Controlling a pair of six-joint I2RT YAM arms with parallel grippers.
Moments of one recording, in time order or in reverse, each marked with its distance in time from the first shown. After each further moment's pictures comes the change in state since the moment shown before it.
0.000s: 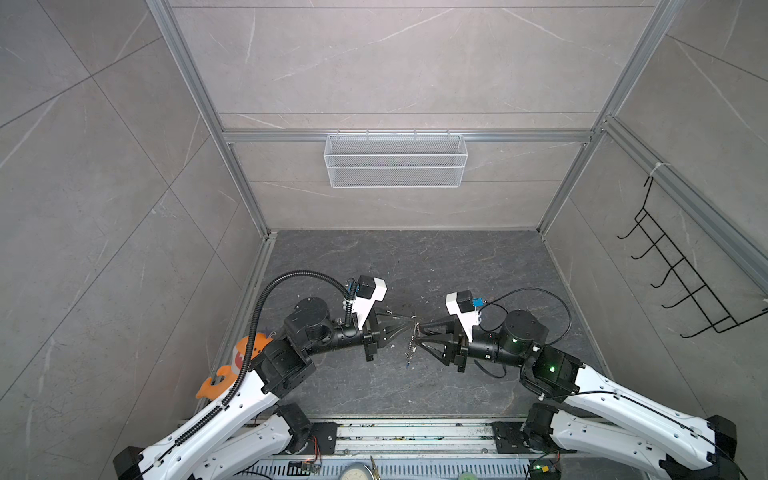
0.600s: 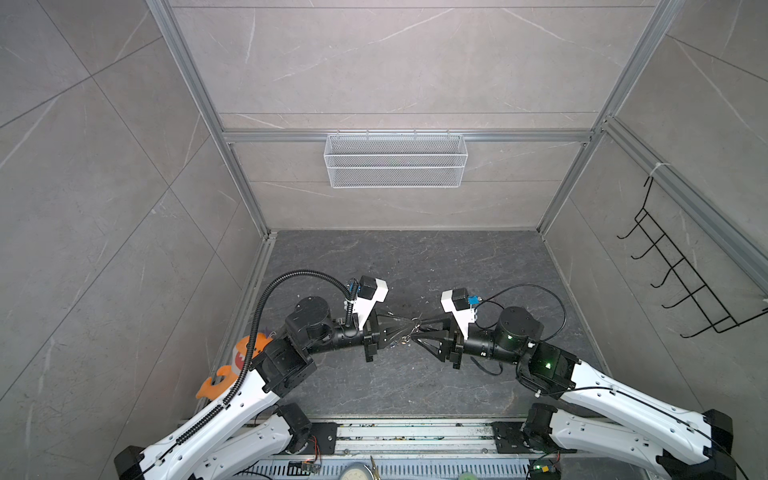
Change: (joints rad) left arm 0.002 0.006 0.000 0.000 0.041 0.000; right arm 0.010 0.039 0.030 -0.004 0.025 -0.039
